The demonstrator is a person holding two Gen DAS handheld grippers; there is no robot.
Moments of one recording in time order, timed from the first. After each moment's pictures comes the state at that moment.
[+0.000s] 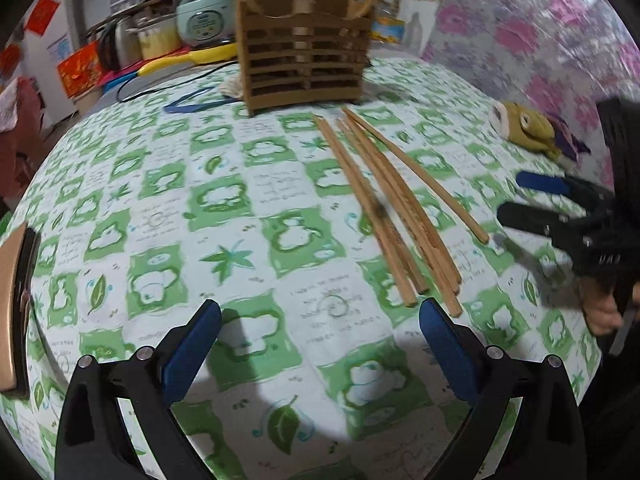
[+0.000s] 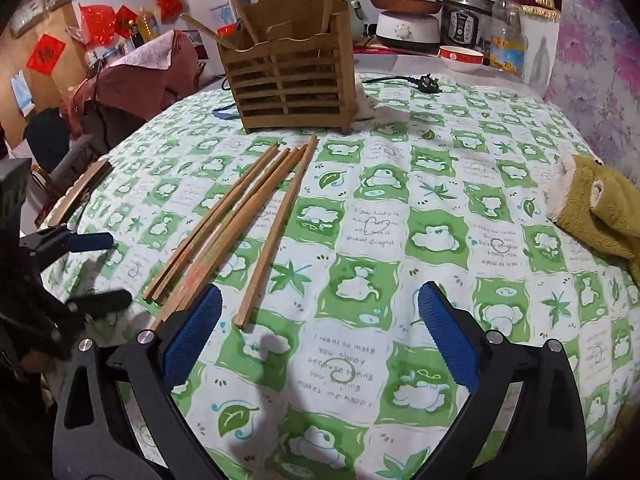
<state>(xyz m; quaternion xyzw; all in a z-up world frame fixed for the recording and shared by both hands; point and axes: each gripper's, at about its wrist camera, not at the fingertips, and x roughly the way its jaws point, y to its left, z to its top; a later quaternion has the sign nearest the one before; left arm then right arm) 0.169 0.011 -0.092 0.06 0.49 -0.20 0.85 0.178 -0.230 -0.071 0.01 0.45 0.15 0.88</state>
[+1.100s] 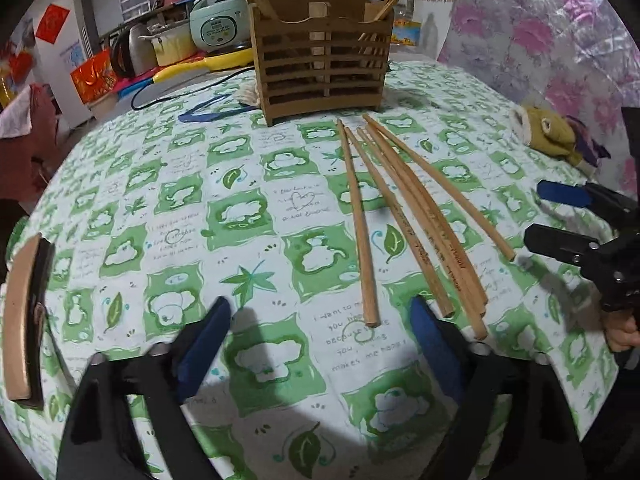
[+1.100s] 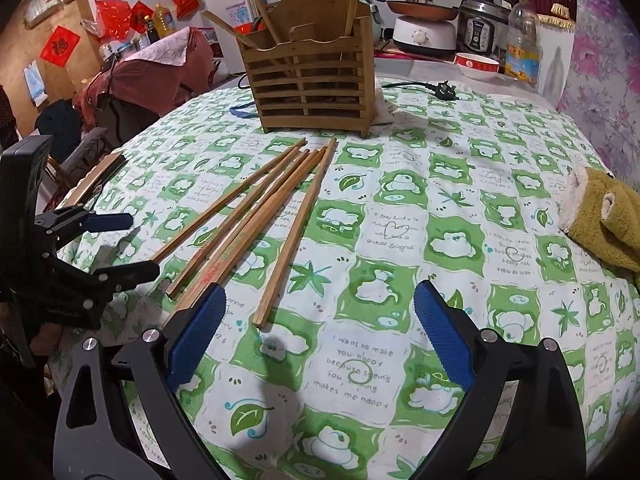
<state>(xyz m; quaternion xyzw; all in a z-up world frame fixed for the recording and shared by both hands) 0.186 0.015 -0.094 0.06 0.48 -0.16 0.86 0.174 -0.224 -0.069 0.00 0.45 0.17 0.88</state>
